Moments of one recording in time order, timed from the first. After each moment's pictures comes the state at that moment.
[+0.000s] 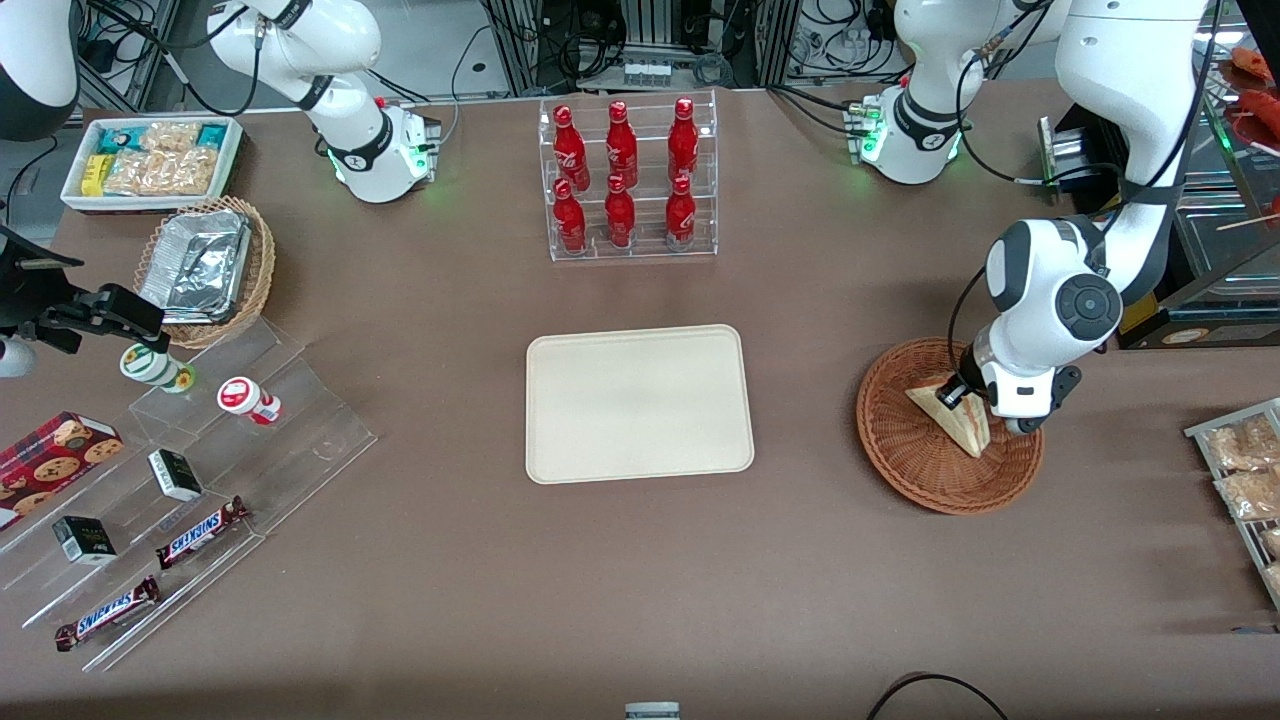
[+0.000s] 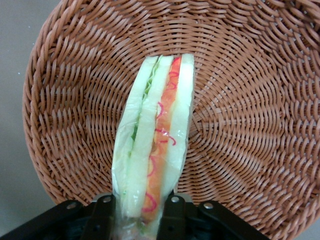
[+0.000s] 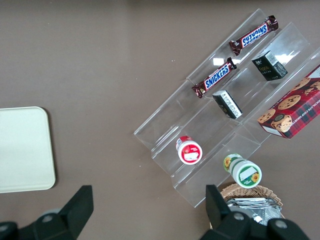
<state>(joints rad) -0.03 0.25 -0.05 -2.24 0.00 2.41 -0.83</state>
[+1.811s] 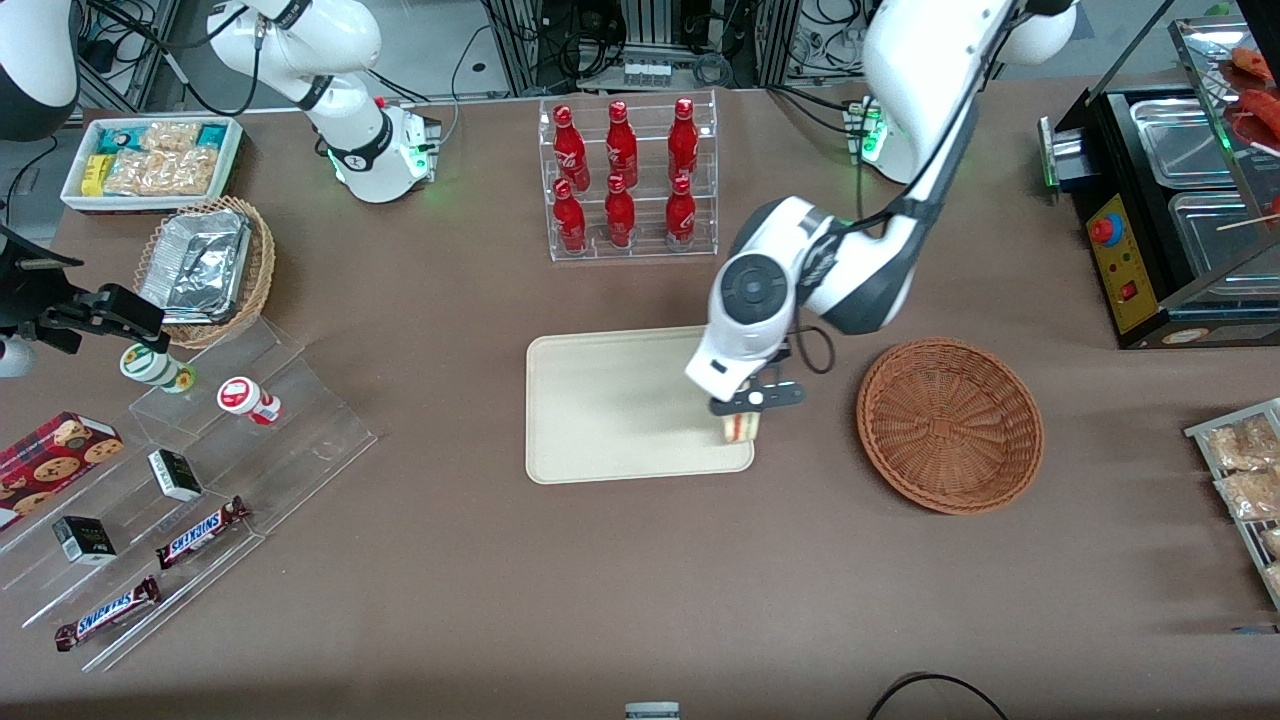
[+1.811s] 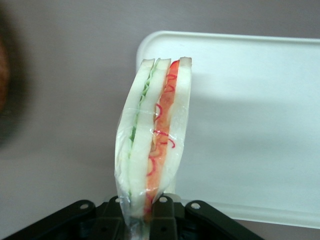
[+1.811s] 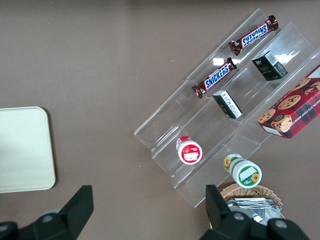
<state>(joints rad) -0.61 0.52 -0.07 -1.64 0.00 2.00 -0.79</state>
